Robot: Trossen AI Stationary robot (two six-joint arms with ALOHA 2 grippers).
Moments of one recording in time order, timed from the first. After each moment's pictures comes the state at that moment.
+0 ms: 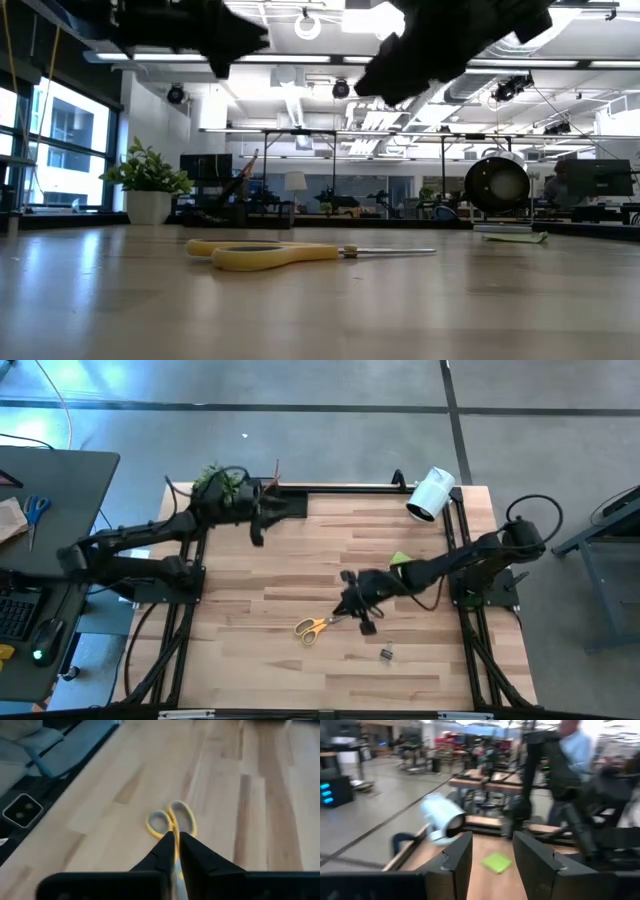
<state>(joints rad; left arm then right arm) 0.64 1.03 0.61 0.42 0.40 -0.08 0.22 1.57 0.89 0.10 -0.12 -0.03</state>
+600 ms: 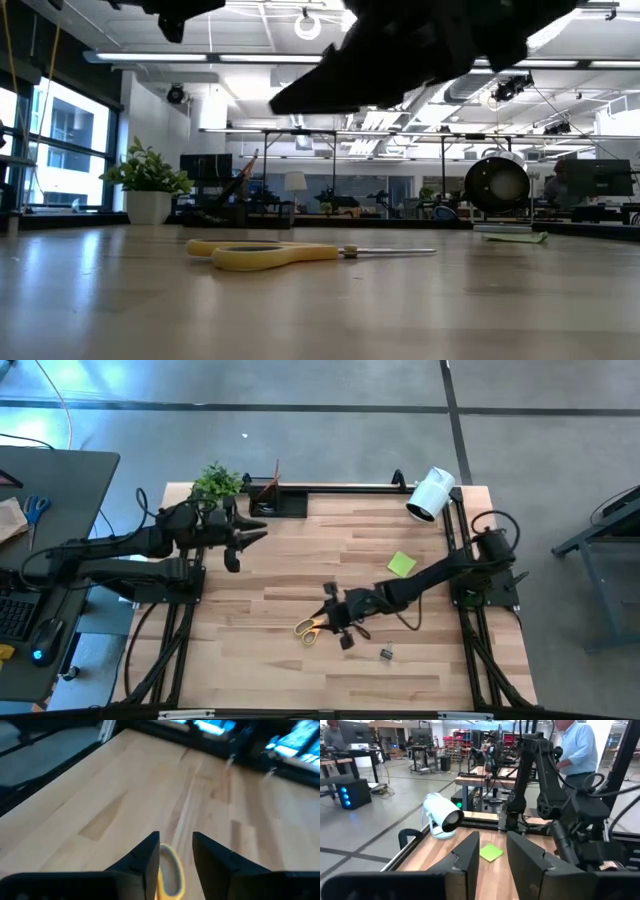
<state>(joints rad) 0.30 0.66 0.61 0.02 0.01 -0.02 0.29 1.84 0.97 0.44 0.03 -0.18</state>
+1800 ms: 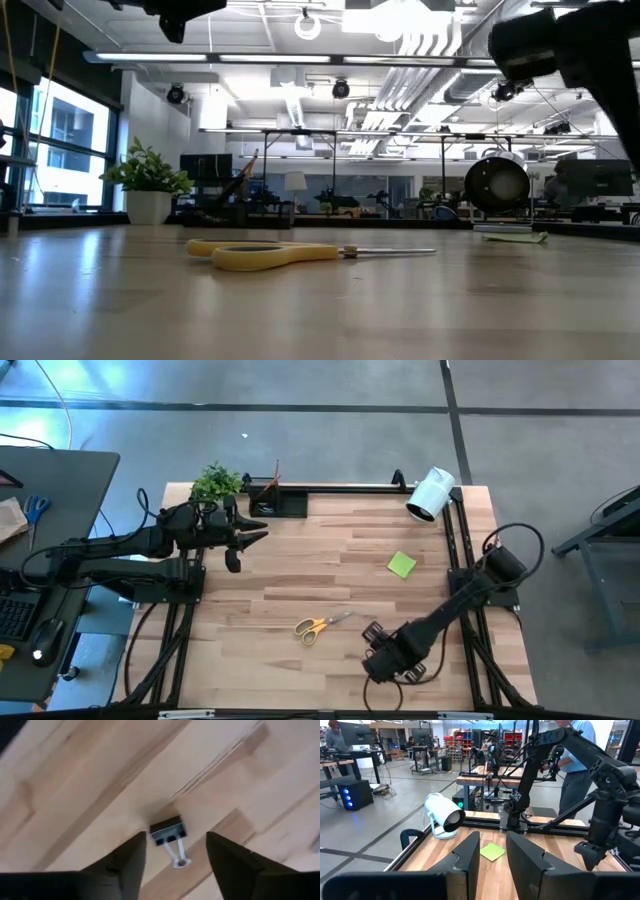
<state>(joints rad) 0.29 0.67 0.61 0.03 0.01 -0.01 0.65 1.85 1.34 -0.93 0.01 -0.18</state>
